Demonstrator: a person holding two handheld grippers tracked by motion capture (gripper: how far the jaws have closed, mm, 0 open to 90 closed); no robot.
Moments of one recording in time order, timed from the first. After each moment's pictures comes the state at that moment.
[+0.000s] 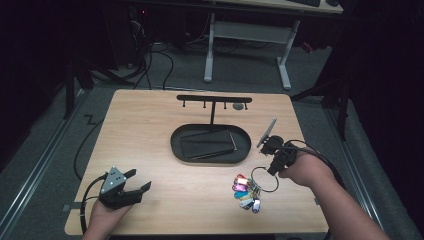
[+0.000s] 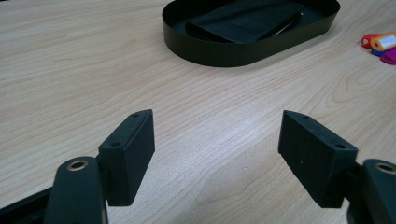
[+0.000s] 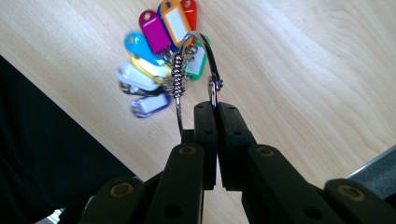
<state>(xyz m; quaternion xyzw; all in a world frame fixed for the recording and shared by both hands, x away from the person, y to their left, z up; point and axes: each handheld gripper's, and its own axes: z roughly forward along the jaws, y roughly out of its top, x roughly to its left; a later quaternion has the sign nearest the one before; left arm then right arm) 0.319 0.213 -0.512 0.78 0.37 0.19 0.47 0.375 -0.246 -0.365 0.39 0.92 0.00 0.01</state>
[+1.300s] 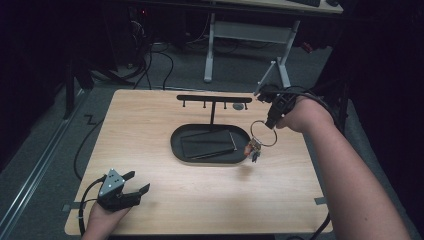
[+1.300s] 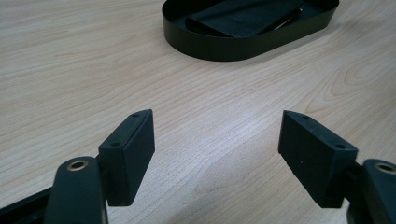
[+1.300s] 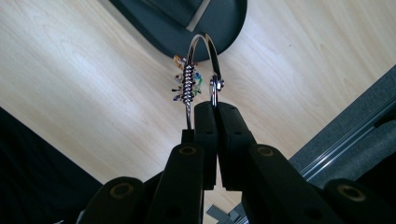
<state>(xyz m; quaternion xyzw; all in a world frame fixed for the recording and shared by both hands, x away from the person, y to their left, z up) 0.314 0.216 -0.514 0.78 0.37 0.19 0.47 0.456 -0.229 -0.266 0.40 0.91 0.01 0.06</state>
